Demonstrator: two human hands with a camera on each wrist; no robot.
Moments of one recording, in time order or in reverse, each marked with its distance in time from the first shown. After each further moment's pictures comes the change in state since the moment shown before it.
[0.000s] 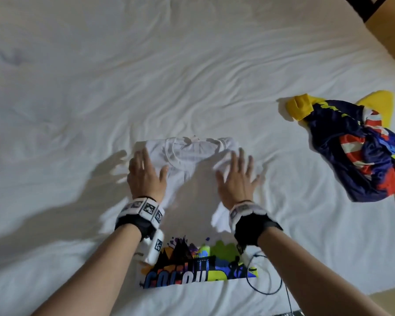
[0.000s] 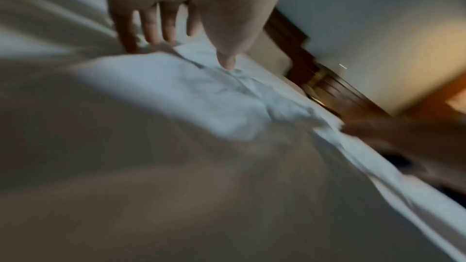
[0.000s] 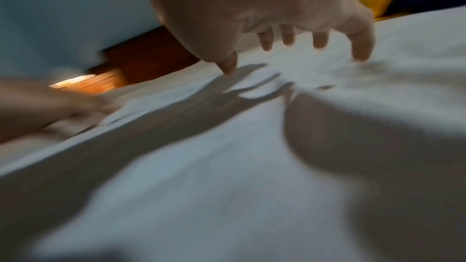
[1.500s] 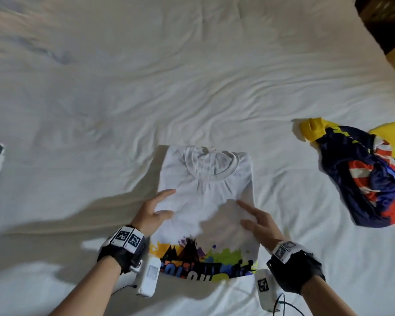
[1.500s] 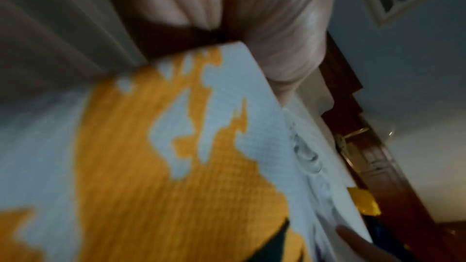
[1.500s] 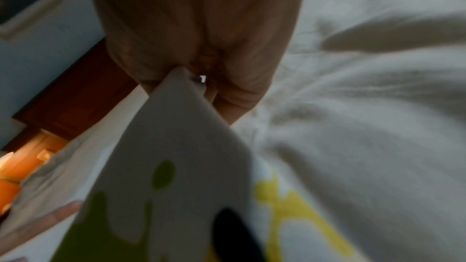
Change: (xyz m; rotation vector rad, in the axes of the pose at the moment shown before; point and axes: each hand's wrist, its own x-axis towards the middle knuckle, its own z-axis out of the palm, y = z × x) left_hand -0.075 -0.050 -0.045 -0.635 -0.496 -0.077; right_hand -0.063 0.063 -0.037 0.795 -0.531 0.090
